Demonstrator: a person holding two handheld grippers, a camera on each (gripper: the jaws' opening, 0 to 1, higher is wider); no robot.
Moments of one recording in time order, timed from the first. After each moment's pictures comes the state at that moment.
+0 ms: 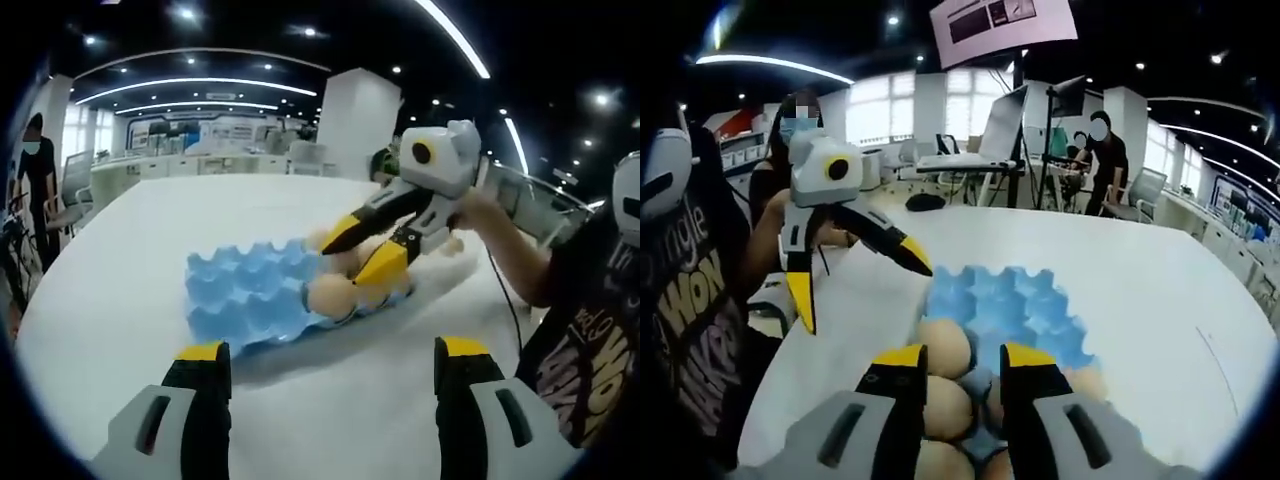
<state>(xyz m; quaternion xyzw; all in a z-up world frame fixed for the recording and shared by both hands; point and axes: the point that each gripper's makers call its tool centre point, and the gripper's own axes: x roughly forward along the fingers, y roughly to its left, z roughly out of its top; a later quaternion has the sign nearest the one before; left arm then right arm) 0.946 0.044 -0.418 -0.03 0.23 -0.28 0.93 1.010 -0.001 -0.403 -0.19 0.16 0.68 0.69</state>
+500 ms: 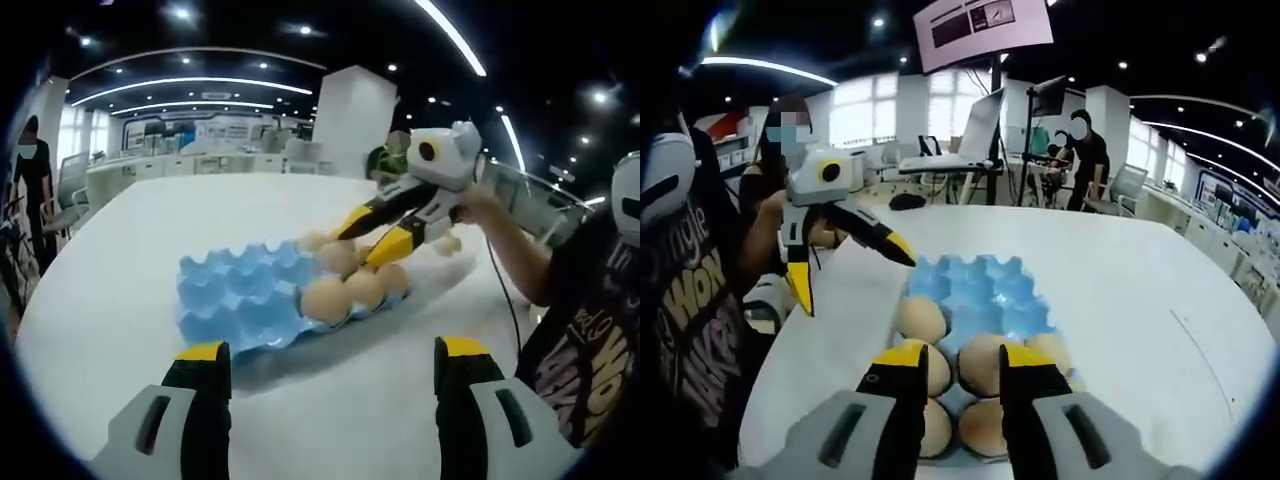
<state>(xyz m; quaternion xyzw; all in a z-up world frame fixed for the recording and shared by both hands) 0.948 0.036 -0.417 -0.03 0.23 -0.28 0.93 1.029 -0.039 -0.398 -0.18 0.16 0.65 0.72</state>
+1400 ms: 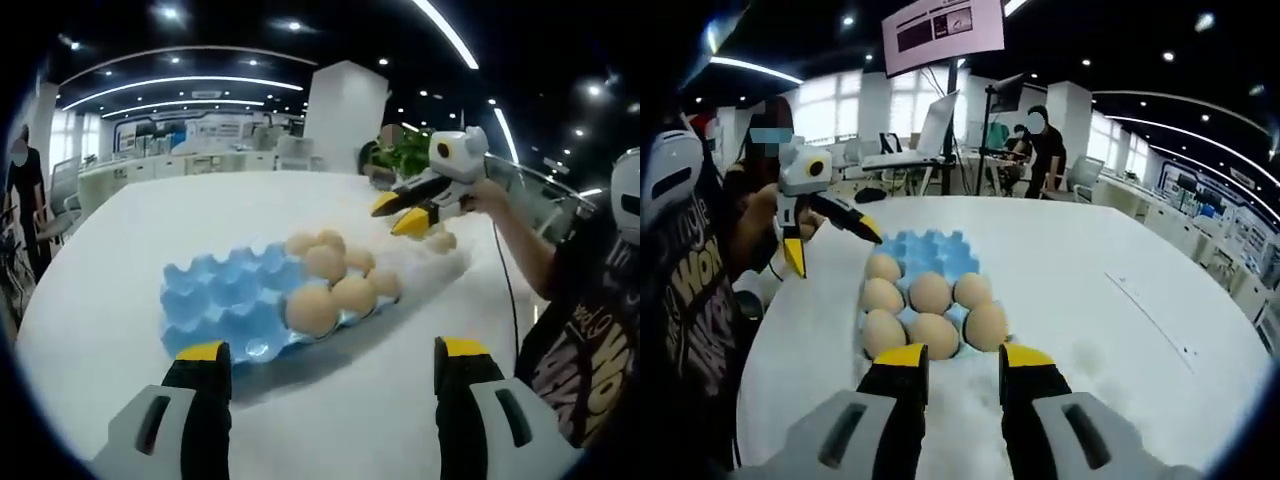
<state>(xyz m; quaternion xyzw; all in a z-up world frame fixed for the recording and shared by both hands) 0.954 0.023 -0.417 -0.01 0.24 -0.30 0.92 1.060 -0.127 -0.390 -0.19 0.17 0.58 0.77</state>
